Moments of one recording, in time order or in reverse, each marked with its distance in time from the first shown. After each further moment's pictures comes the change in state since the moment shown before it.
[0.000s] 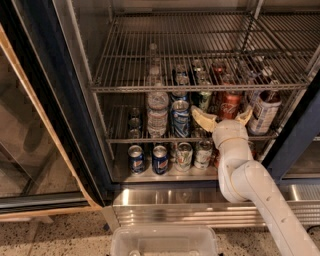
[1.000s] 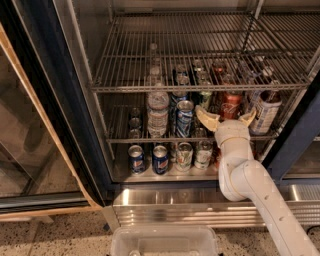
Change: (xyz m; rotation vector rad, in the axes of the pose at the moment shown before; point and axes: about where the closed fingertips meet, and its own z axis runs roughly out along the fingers) arm 0.009 -0.021 0.005 0.067 0.011 -0.019
